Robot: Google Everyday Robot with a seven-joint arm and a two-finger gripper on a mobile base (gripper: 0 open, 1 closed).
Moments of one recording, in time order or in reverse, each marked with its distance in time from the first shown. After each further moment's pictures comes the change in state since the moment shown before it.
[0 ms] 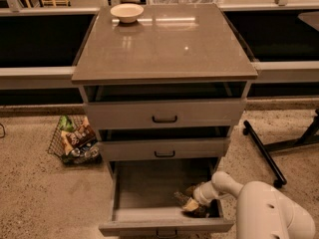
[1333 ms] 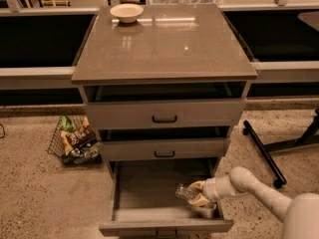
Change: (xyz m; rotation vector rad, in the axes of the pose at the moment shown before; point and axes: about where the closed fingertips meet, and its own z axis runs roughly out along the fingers) arm -0.061 0.034 -0.105 -0.006 -0.192 -0.214
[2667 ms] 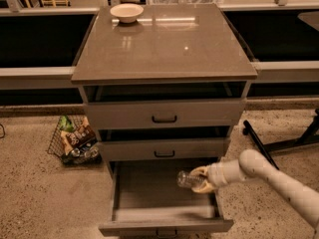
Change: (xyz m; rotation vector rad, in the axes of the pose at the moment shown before) arm -0.087 -0.007 -0.081 0.004 -0.049 -0.224
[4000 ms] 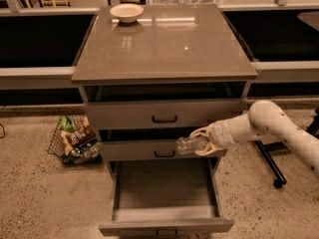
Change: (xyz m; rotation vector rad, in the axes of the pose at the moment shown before) arm -0.163 -0.090 -0.124 0.037 0.079 -0.455
